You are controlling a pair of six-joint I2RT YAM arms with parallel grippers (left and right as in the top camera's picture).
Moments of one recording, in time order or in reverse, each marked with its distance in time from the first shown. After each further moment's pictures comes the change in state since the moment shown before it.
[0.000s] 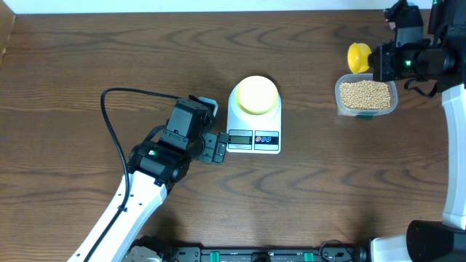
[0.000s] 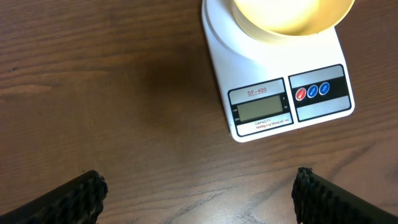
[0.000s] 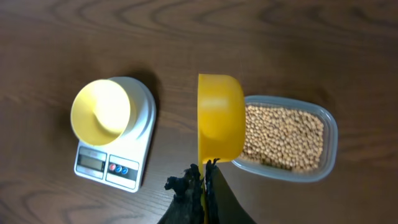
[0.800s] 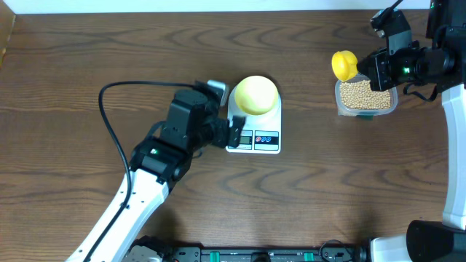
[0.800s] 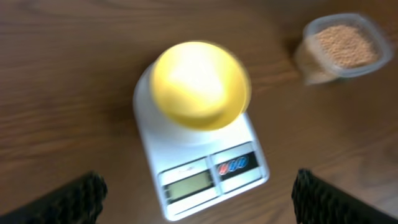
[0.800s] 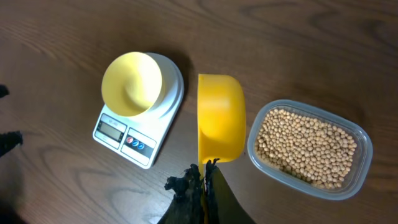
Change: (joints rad) left arm -0.005 0.017 -0.004 0.301 0.201 -0.071; right arm 0.000 0.000 0.000 -0.067 -0.130 -0.181
